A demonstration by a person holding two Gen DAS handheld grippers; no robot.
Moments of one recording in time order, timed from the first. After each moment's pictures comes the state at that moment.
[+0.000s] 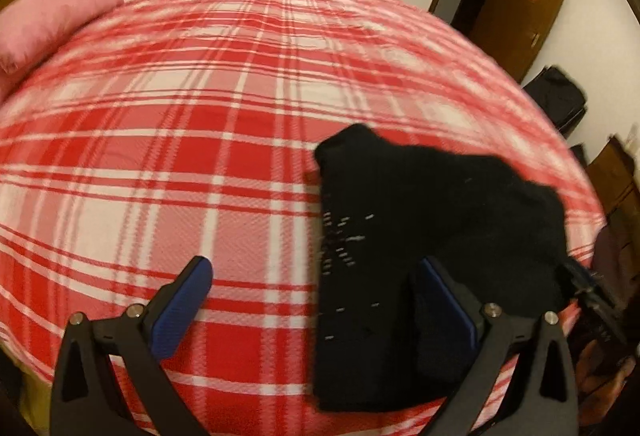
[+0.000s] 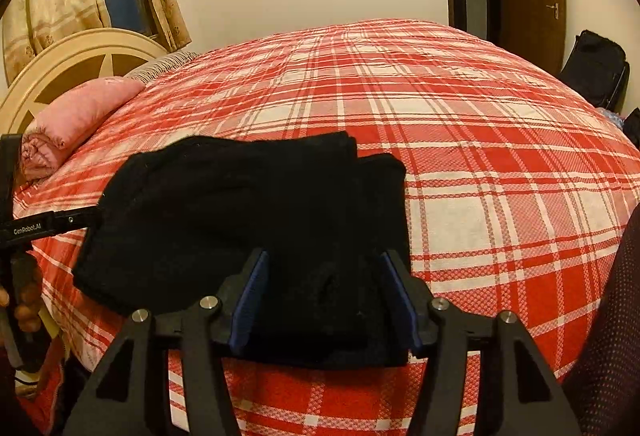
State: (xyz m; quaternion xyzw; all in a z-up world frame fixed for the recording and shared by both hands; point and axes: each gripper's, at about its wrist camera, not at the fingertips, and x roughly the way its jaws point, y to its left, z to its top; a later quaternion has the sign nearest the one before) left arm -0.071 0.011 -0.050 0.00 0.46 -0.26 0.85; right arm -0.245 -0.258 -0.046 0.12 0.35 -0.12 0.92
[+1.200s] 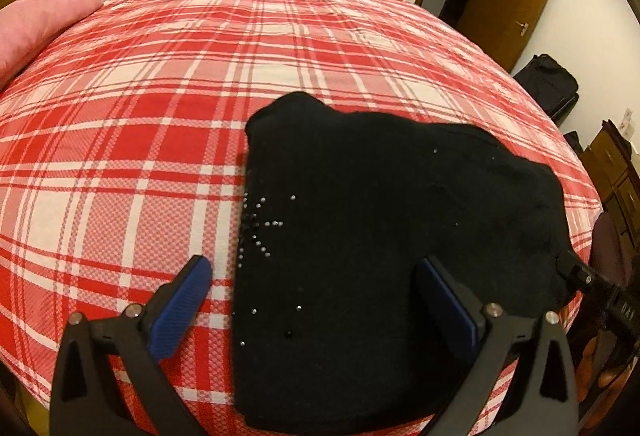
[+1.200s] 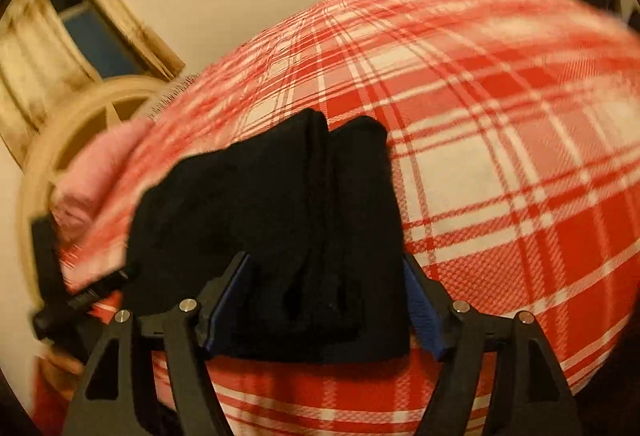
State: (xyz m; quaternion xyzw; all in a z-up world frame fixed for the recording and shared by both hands) left arm -0.084 -0.025 -0.068 0.02 0.46 -0.26 0.85; right arm -0.244 -0.292 -0.065 0.25 0.36 -0.09 0.89
